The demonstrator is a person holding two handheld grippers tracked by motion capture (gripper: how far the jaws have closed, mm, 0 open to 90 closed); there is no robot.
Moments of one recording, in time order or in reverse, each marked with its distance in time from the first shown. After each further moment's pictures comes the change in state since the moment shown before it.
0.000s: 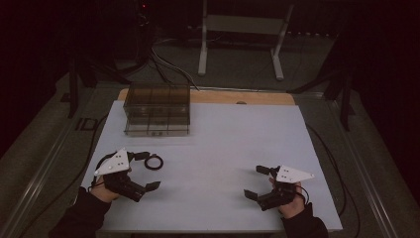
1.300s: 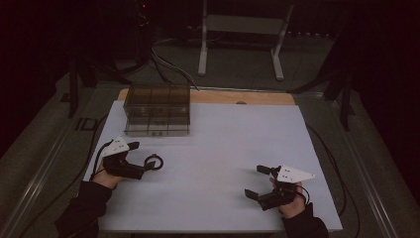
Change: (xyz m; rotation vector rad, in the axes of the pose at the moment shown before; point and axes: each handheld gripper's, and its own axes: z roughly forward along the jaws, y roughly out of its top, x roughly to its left) left arm 0.054 -0.029 0.019 0.115 0.227 -0.173; right arm 0.000 0.000 -0.002 -0.005 -0.006 0.001
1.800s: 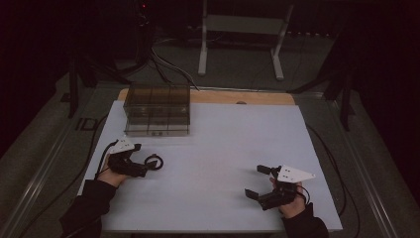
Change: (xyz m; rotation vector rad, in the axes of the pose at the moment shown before) left arm 0.011 -0.011 0.018 0.085 0.037 -0.047; right arm -0.001 0.000 -0.001 -0.003 0.001 0.004
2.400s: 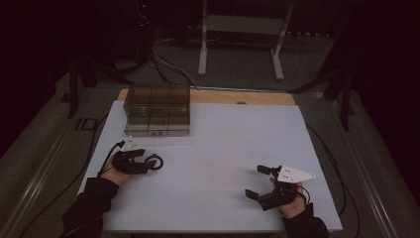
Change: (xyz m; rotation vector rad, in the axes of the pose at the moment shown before) left arm 0.005 -0.005 0.018 0.165 0.079 0.020; right arm 0.000 0.000 -0.001 -0.001 0.000 -0.002
